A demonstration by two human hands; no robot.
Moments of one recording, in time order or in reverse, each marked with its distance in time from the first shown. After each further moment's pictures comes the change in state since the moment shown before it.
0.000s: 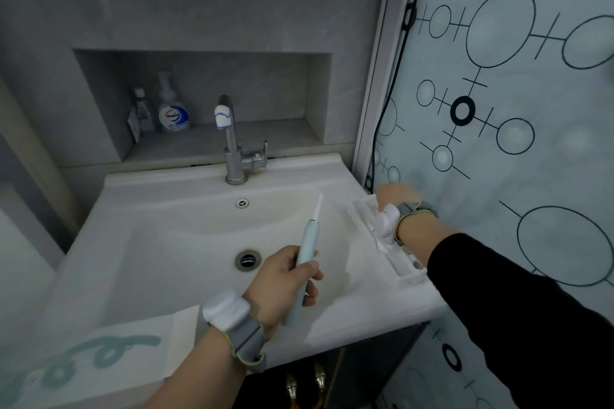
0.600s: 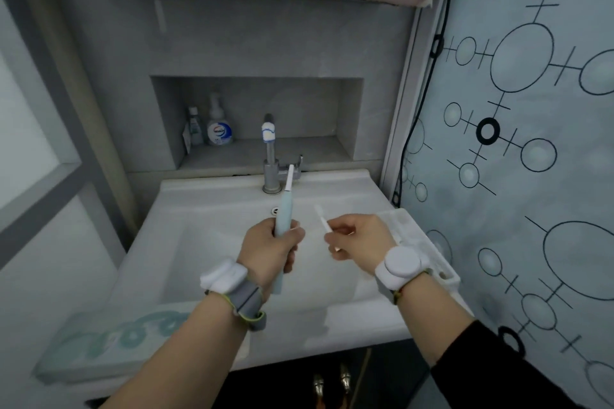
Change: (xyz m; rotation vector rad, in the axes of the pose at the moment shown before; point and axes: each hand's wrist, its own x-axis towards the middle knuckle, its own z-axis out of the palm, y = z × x) left_hand -0.020 0.045 -0.051 0.009 0.355 0.156; right_hand -0.121 -0.083 0.011 1.331 -0.125 -0.295
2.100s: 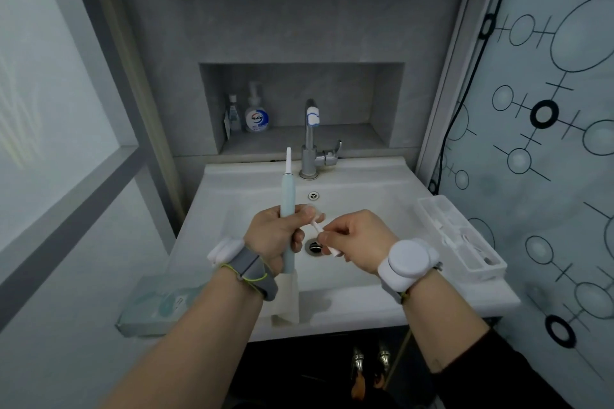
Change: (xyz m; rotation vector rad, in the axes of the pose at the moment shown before) left_hand 0.001 0.001 -0.056 -0.172 -0.040 -0.137; right_hand -0.036 -0.026 0.064 -0.366 -0.188 -0.098
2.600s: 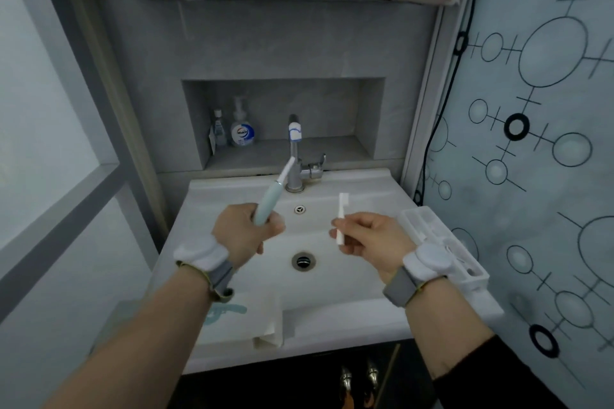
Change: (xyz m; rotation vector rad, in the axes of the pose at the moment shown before) left_hand 0.011 0.032 -0.024 0.791 0.105 0.294; right_hand 0.007 0.016 -0.032 0.751 0.163 0.151
